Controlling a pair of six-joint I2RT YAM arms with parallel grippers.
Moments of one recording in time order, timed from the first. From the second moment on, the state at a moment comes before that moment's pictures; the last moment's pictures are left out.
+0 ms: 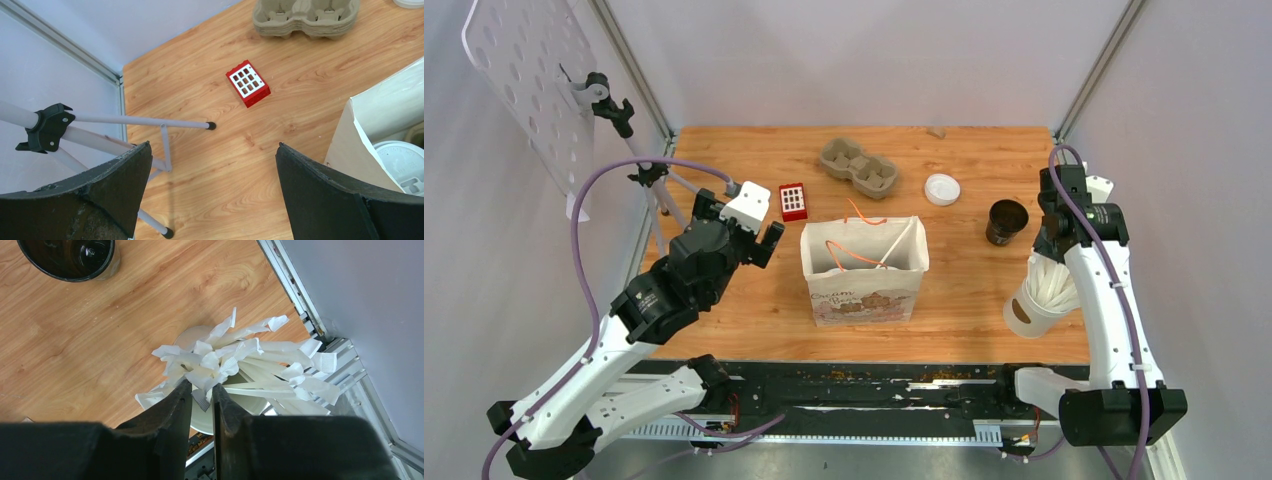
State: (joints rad) left arm -0.82 0.77 1.08 -0.61 -0.61 0.19; right arm 0.02 1.15 1.32 -1.24 0.50 0.47
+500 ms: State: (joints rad) left arm -0.82 0.78 1.08 -0.60 -0.61 0.19; right arm 0.01 1.17 1.40 -1.27 0.51 0.41
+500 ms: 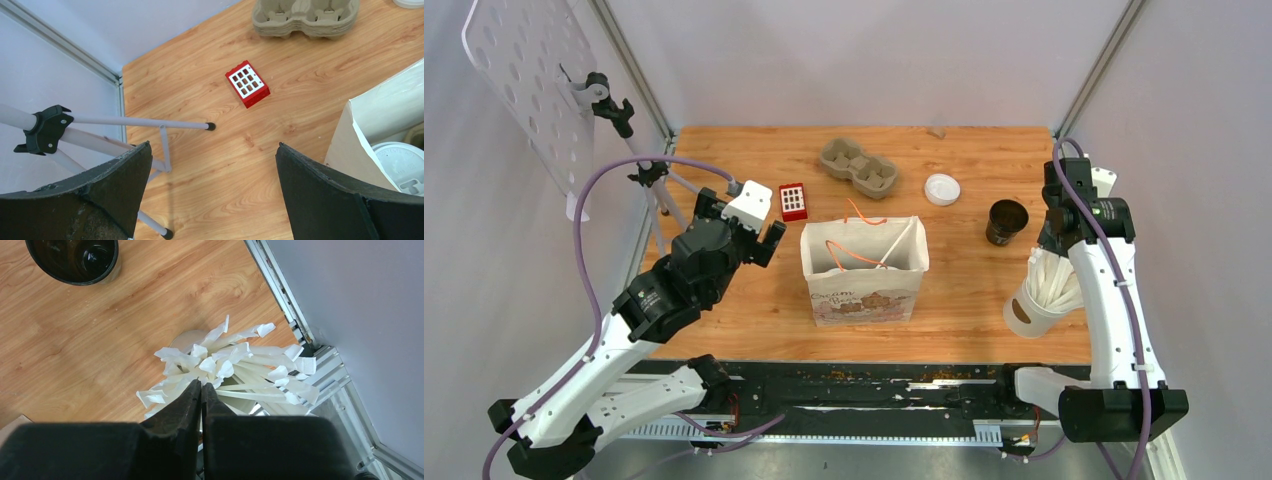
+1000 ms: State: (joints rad) left arm -0.82 0.78 1.08 -0.60 -0.61 0.19; right arm 0.01 1.17 1.41 -1.31 0.49 0.40
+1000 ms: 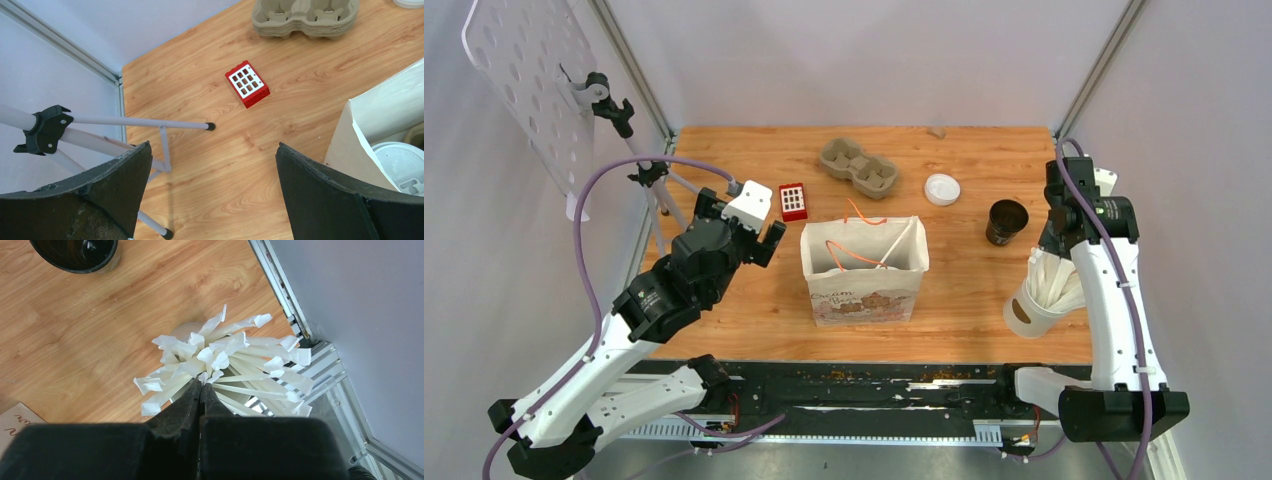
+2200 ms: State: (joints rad) left arm -0.82 0.78 1.08 -0.58 -0.60 0.19; right arm 0.01 1.08 1.78 -1.44 0.34 0.31
